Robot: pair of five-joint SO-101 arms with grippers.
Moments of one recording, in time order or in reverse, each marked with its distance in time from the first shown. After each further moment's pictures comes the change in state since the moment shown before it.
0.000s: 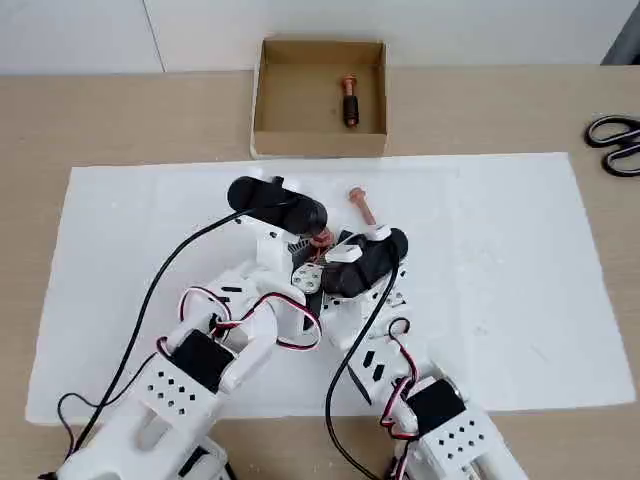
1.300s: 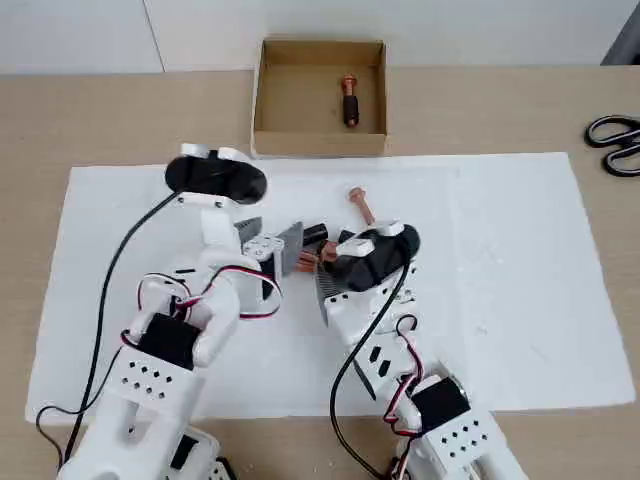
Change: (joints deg) left arm -14.9 -0.1 -4.9 7.6 -0.5; right arm 2.8 0.0 -0.2 0.1 -0.1
